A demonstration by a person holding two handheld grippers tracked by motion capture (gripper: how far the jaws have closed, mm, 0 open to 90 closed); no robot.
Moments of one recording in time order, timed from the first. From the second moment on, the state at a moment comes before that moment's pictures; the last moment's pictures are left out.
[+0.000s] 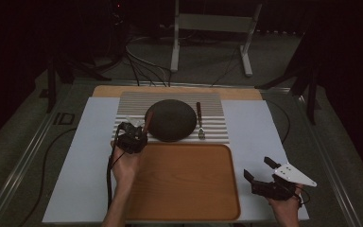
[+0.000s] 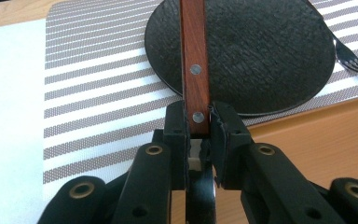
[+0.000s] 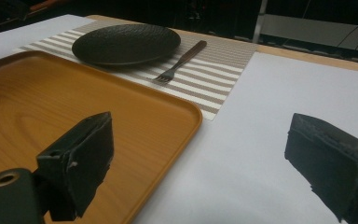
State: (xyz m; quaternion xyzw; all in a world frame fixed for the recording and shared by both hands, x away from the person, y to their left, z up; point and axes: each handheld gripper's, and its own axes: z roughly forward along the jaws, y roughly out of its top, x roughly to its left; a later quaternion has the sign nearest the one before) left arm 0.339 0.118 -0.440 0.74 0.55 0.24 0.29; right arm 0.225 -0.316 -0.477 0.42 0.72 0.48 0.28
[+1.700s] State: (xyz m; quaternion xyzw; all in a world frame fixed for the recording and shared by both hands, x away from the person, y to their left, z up) left arm 0.280 0.122 -0.471 0.73 0.57 0.23 0.30; right arm 0.226 -0.313 -0.478 0.42 0.72 0.48 0.28
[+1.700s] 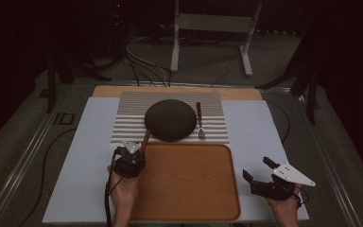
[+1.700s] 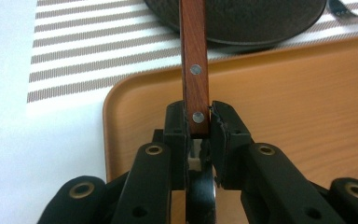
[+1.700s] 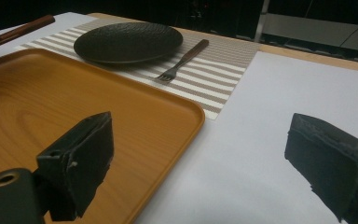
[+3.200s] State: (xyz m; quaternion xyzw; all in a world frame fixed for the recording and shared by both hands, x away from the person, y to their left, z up) left arm 0.239 0.146 -0.504 0.70 0.62 0.23 0.28; right arm 0.225 -0.312 -0.478 0.42 0.72 0.48 0.28
